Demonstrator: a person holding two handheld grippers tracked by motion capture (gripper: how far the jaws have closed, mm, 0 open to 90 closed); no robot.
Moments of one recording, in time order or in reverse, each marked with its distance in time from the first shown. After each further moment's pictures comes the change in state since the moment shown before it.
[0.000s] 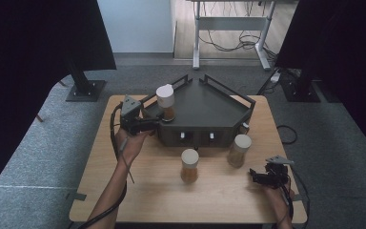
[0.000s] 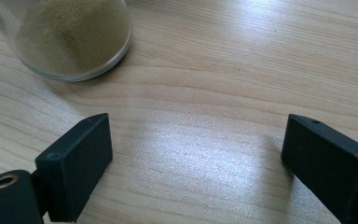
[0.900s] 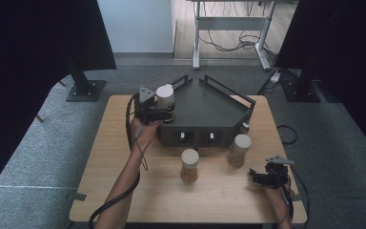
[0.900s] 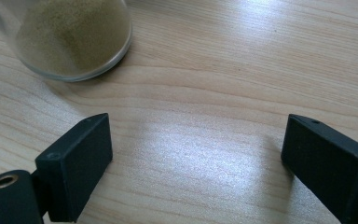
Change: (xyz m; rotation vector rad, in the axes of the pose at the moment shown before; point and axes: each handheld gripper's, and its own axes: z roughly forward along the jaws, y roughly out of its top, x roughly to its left) left arm -0.001 0.008 0.056 0.062 0.044 -0.012; right arm 0.000 0.000 0.000 0.000 0.000 0.000
